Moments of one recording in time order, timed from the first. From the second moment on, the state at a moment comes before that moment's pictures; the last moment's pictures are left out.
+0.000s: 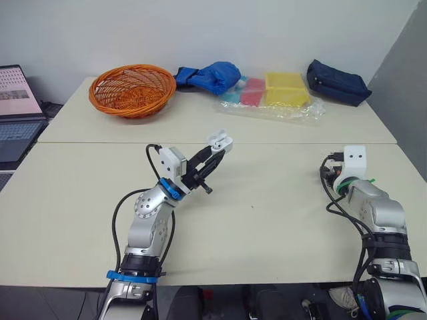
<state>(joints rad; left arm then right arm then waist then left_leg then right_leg) -0.35 0.20 0.01 0.08 -0.39 -0.11 -0.77 -0.48 -0.45 -0.22 0.24 0.21 0.65 0.17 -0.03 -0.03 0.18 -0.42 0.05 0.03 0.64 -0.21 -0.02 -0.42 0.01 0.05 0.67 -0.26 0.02</state>
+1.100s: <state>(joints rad) -0.36 0.20 0.01 0.09 -0.39 -0.11 -0.78 -0.57 -0.44 -0.25 0.43 0.21 0.60 0.15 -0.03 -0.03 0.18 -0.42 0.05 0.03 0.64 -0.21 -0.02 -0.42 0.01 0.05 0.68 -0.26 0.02</state>
